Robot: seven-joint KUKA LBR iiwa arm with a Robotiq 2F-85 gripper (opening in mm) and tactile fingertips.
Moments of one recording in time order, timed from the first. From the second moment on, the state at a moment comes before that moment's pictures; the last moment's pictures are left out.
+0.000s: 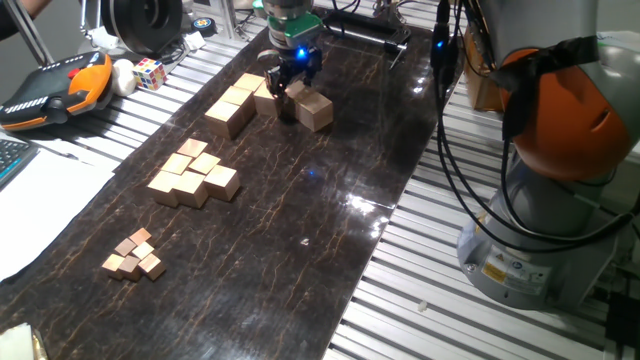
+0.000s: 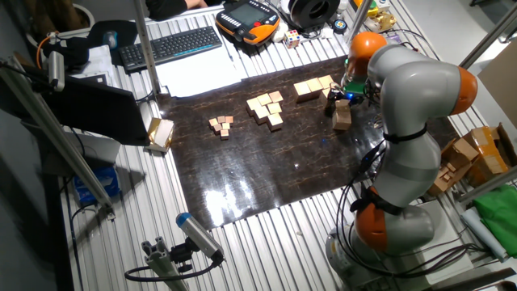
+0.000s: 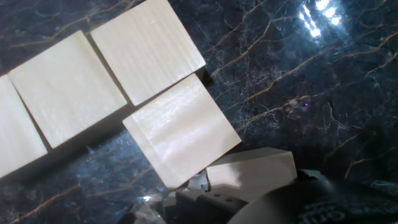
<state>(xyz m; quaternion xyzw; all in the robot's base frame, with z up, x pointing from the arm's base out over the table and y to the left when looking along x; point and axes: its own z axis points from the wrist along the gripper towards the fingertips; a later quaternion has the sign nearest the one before) 0.570 -0.206 0.060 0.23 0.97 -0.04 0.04</state>
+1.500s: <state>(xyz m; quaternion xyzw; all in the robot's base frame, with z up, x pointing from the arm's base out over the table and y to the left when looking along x) 0.569 -0.207 0.063 0.23 0.97 -0.03 0.03</state>
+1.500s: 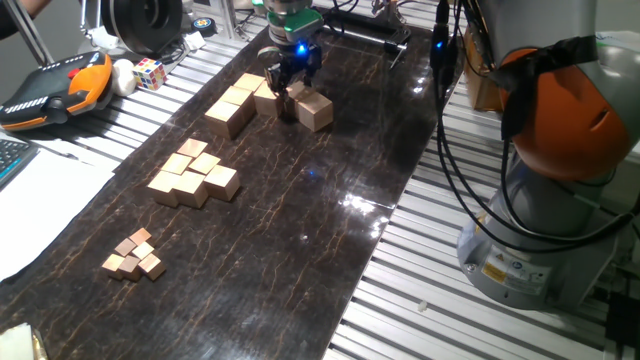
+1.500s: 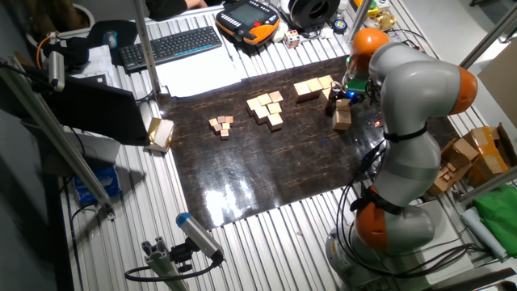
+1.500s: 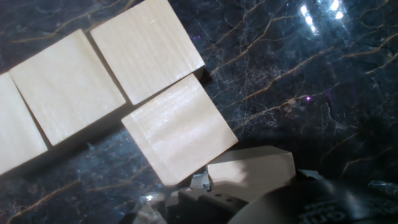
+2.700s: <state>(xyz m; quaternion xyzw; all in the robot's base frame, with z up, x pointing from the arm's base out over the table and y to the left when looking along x) 0.578 -0.202 0.078 0.24 0.97 -0.03 0.02</state>
